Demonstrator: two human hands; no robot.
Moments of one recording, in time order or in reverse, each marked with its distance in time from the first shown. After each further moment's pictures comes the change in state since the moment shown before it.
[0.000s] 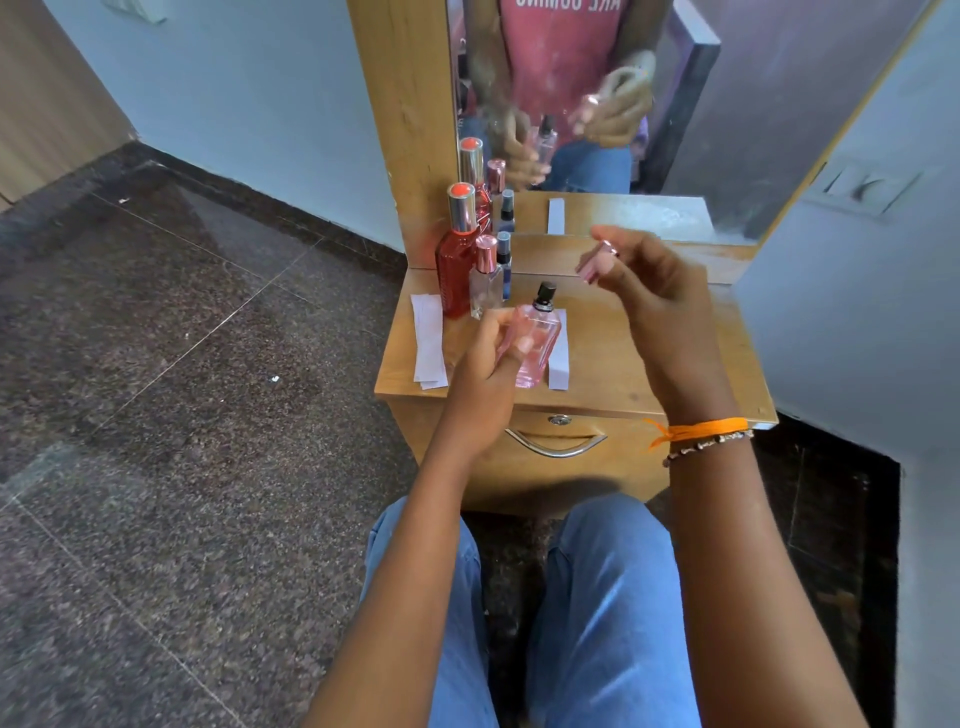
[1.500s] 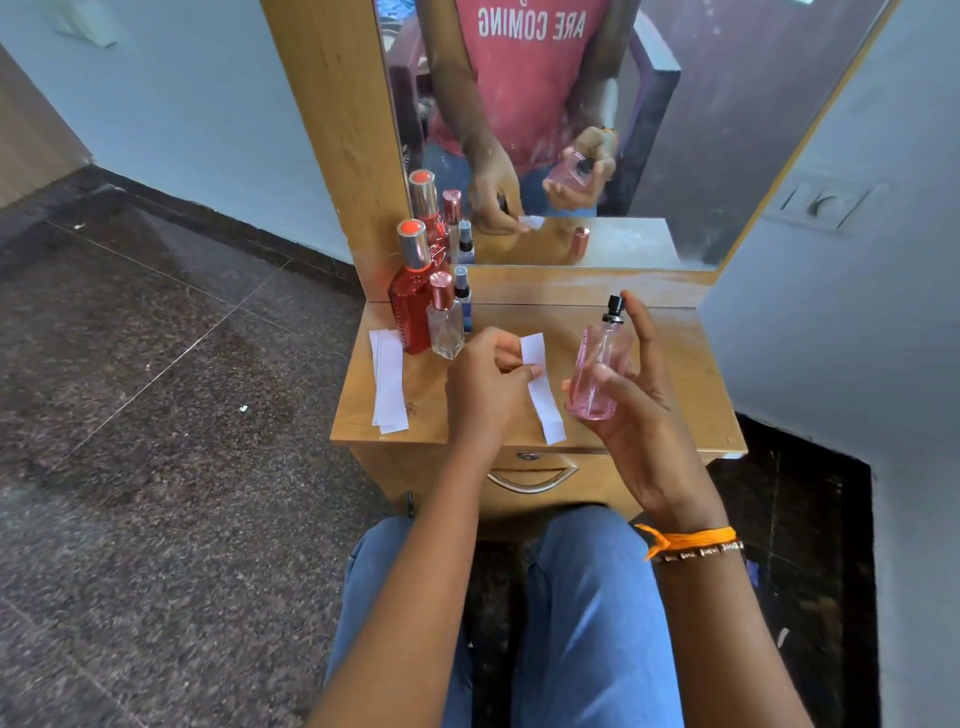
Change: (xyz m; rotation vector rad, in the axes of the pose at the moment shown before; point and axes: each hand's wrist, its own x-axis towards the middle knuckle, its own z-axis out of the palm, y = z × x) left_hand 0.047 0.000 0.041 0.318 0.177 -0.199; right_hand -0.038 0.046 -0.029 0.420 -0.081 0.216
